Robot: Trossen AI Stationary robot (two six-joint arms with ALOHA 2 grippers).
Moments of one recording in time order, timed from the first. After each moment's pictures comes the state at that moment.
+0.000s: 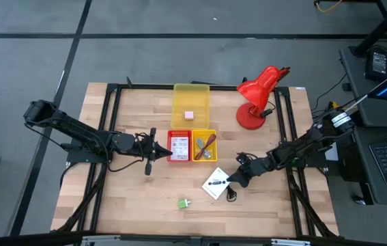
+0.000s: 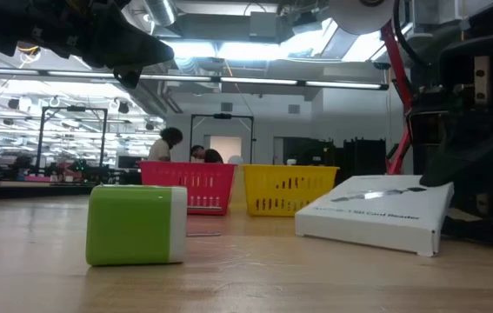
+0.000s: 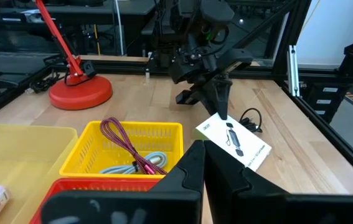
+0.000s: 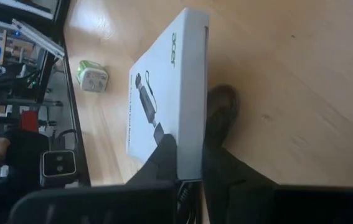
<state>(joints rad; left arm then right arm) -0.25 1.06 0.35 0.52 -0.24 -0.12 0.44 1.50 0.25 0.66 0.11 1.25</state>
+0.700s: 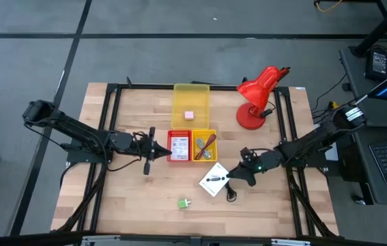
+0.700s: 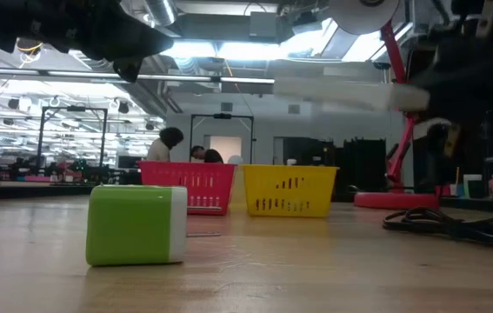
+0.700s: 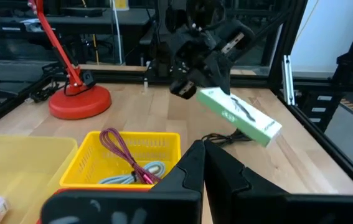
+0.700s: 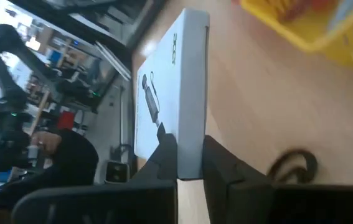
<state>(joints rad) -0.25 1.03 0.35 0.52 -0.23 -0.11 0.44 1.26 0.25 0.69 0.17 1.05</state>
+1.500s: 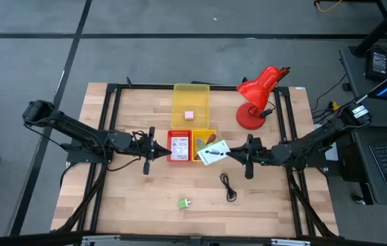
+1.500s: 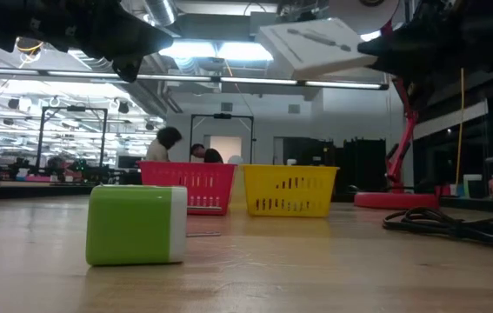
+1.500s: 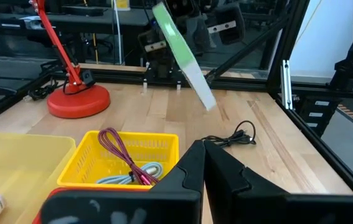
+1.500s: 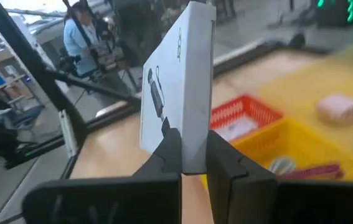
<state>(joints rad) -0.25 1.02 0.35 0.52 -0.23 -0.14 0.44 1.13 0.25 0.82 0.60 0.42</state>
